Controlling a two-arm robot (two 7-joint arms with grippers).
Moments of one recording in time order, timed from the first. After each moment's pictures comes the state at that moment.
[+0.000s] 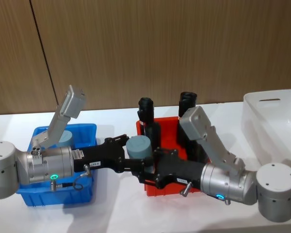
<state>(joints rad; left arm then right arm) -0.61 0.37 0.37 -1.16 -0.41 0.23 -1.07 0.38 0.21 -0.40 -1.41 0.12 0.21 0.68</state>
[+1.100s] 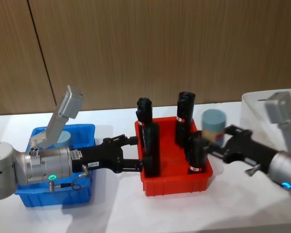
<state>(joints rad) -0.61 0.37 0.37 -1.16 -0.41 0.23 -1.07 0.27 0.41 -0.23 -1.52 0.28 0.16 0.51</state>
